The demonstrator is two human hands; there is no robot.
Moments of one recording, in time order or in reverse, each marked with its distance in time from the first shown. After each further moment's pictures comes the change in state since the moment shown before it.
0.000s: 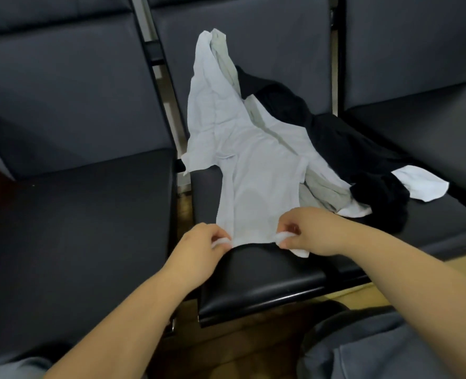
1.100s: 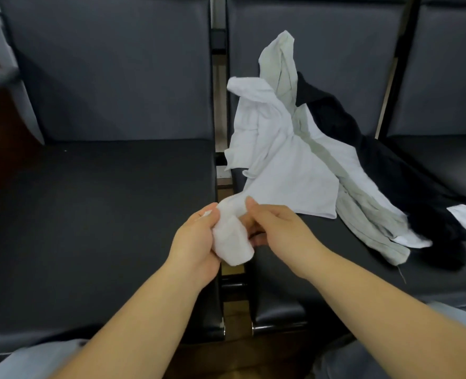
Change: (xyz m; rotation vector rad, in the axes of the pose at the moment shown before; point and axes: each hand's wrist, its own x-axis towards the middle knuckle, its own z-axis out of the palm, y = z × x) left_hand -0.006 -0.047 -0.049 -1.594 0.256 -0.553; right_hand 0.047 -0.154 0.038 0.944 0.192 -0.023
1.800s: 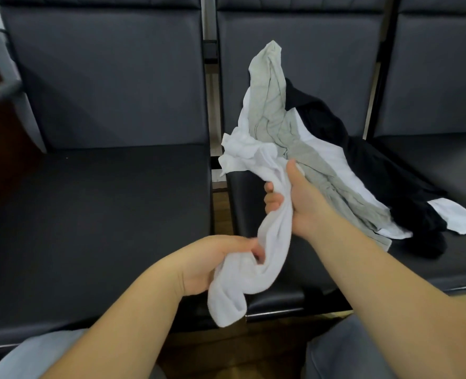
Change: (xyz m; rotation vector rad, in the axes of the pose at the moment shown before) left_hand -0.026 0.001 -0.009 0.647 -0.618 -0.251; right_hand 0.027 -0.006 -0.045 0.921 0.032 0.235
